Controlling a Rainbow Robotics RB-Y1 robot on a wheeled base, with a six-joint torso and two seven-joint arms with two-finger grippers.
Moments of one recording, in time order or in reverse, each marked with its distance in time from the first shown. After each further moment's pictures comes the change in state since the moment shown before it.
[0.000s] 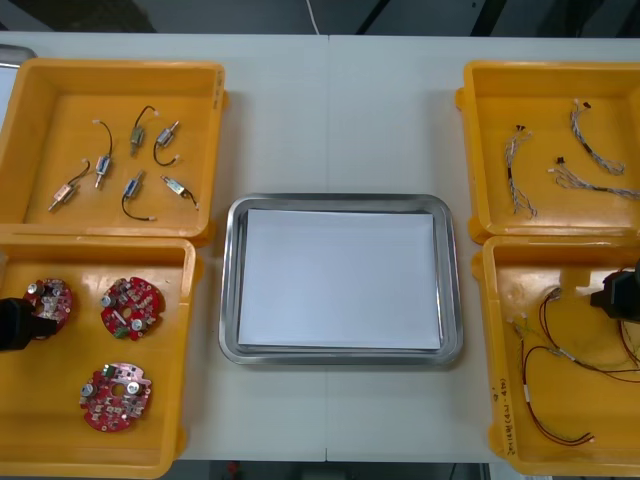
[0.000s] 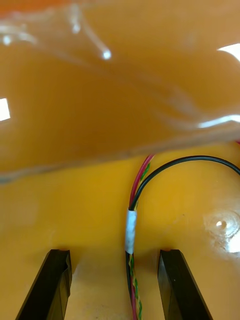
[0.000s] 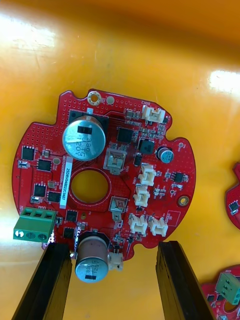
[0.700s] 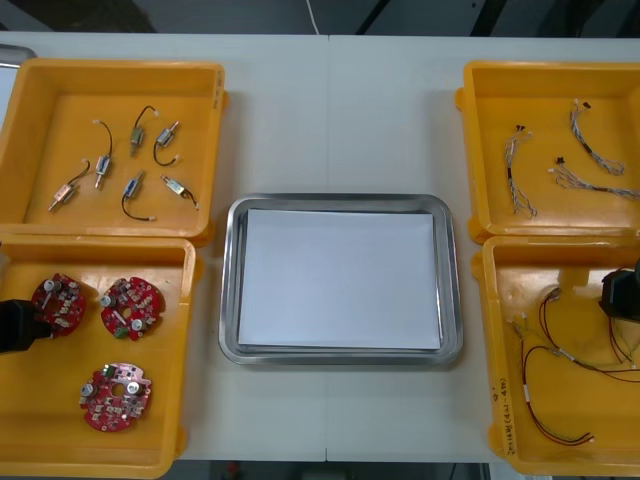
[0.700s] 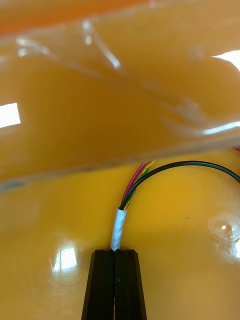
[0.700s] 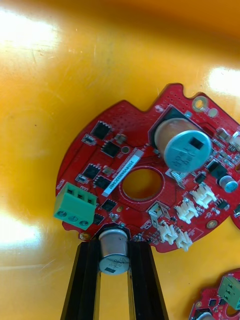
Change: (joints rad) right arm 0.008 0.000 0.000 0.000 -0.012 -0.026 0.001; left arm 0.000 0.000 -0.012 0.009 0.001 -0.014 0.000
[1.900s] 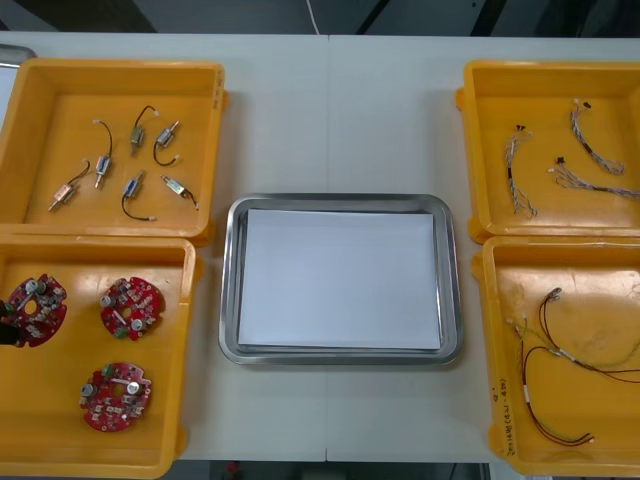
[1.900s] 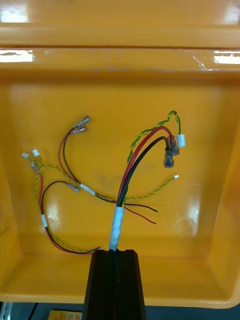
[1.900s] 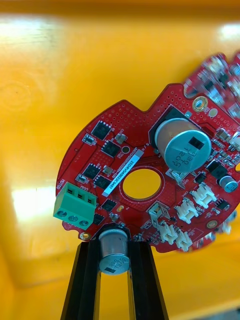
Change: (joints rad) right arm 0.014 0.000 -0.389 -0.564 -0.184 0.729 0.005; left arm -0.012 0.056 0.136 -0.238 0.017 0.377 0.000
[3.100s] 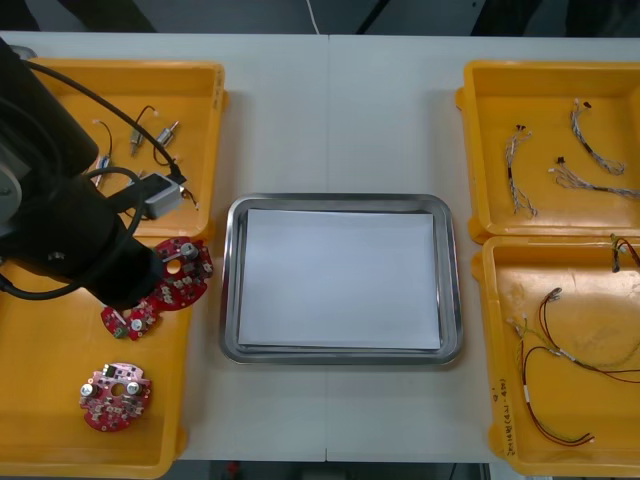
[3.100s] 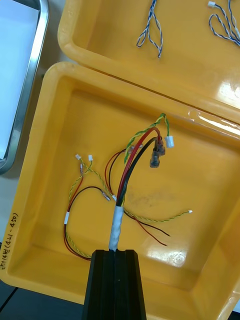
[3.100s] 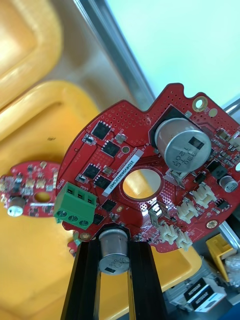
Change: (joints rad) right arm 0.009 0.000 -0.005 -0.295 -0.058 0.005 0.067; left arm -0.700 0.042 -0.666 -0.239 0.004 0.208 0.329
